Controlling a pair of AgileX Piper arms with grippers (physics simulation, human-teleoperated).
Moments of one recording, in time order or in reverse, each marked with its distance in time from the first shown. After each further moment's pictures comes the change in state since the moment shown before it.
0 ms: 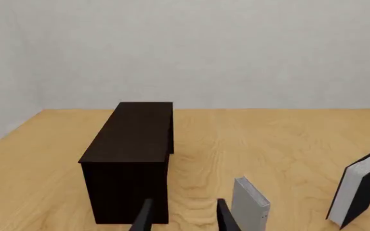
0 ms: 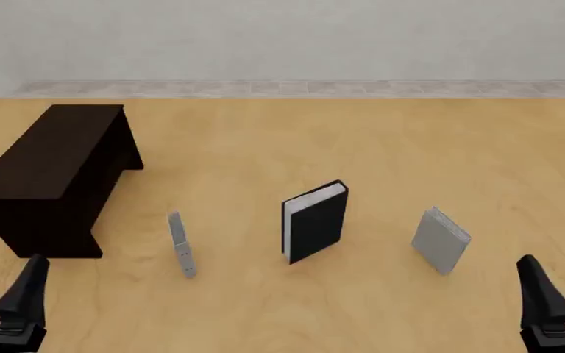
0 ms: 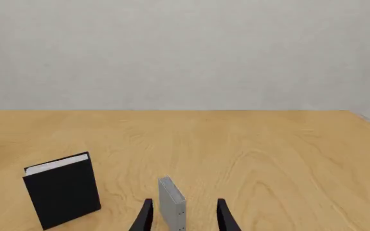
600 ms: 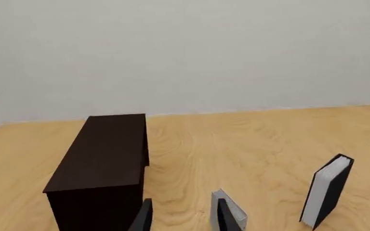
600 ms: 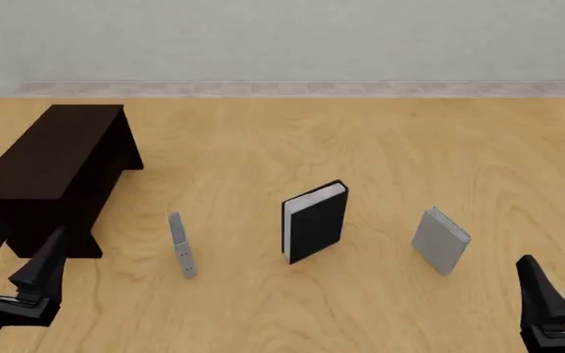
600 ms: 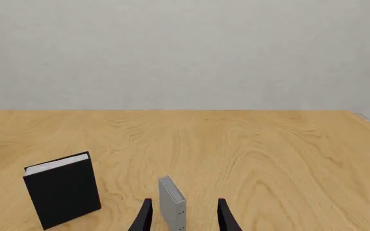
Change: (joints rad) left arm -0.123 0.249 -0.070 -0.177 -0.003; right arm 0.000 -0.003 -0.001 0.005 0.000
